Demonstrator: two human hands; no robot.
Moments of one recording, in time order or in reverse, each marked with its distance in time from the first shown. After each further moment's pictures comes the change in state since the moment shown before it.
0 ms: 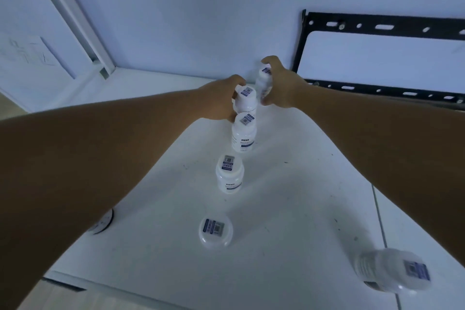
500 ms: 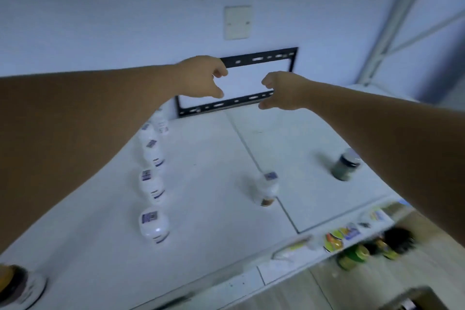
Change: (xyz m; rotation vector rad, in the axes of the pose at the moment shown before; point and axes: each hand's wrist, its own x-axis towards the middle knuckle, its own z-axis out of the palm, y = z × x) left_hand -0.050 0.209 -0.052 0.227 0.066 0.548; right_hand -0.265 0.020 -0.156 -0.205 0.235 0.405
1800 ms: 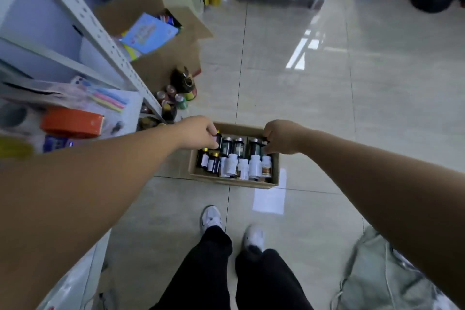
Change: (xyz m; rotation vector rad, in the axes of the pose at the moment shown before) left_hand 0.000 0.655 0.639 0.057 -1.159 0.627; right_hand -0.605 0.606 0.241 0.488 -0.275 1.197
